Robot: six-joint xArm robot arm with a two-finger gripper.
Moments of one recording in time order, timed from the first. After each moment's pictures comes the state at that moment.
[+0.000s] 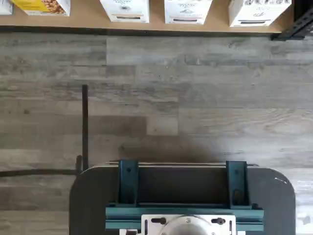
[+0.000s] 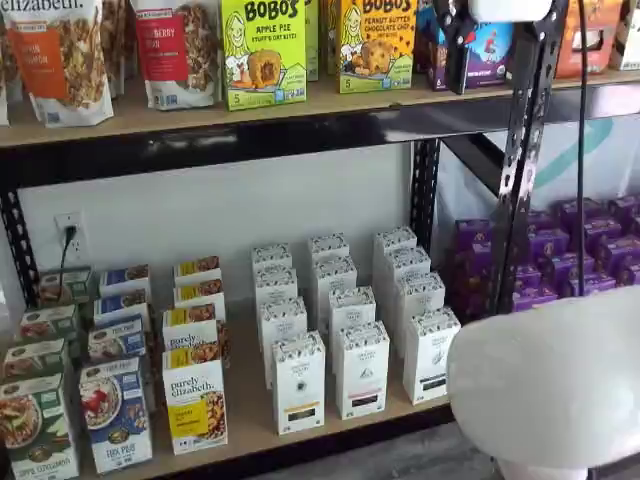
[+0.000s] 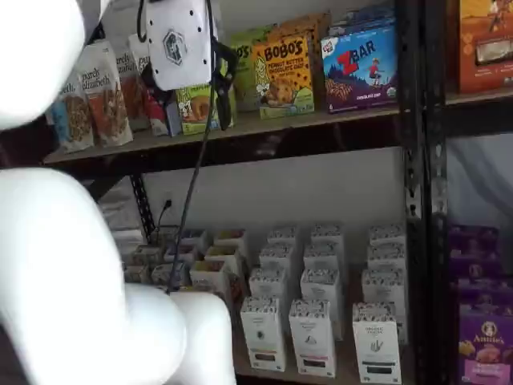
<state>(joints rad) 0.01 -0.85 -1.15 0.04 1.99 0.03</state>
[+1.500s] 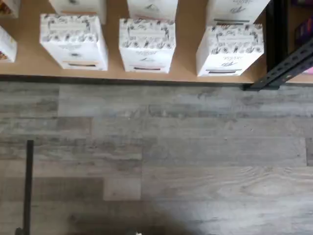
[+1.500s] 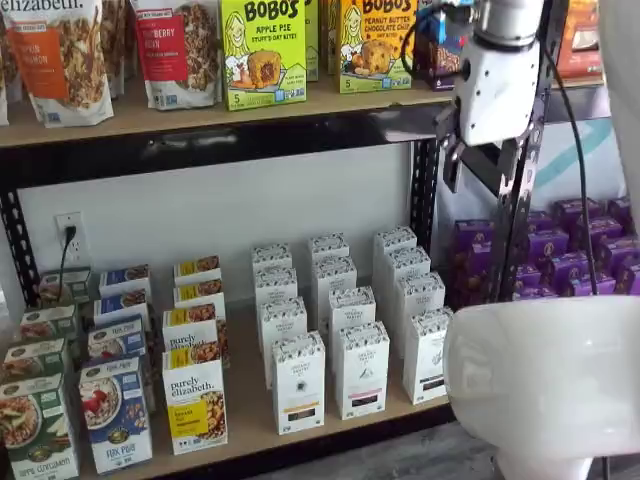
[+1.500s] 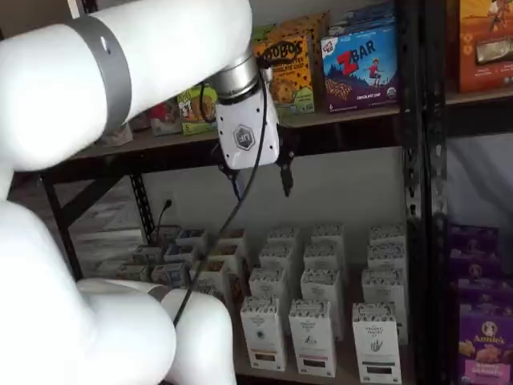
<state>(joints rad) -0.19 -0.91 -0.65 -0.02 1.42 -0.17</state>
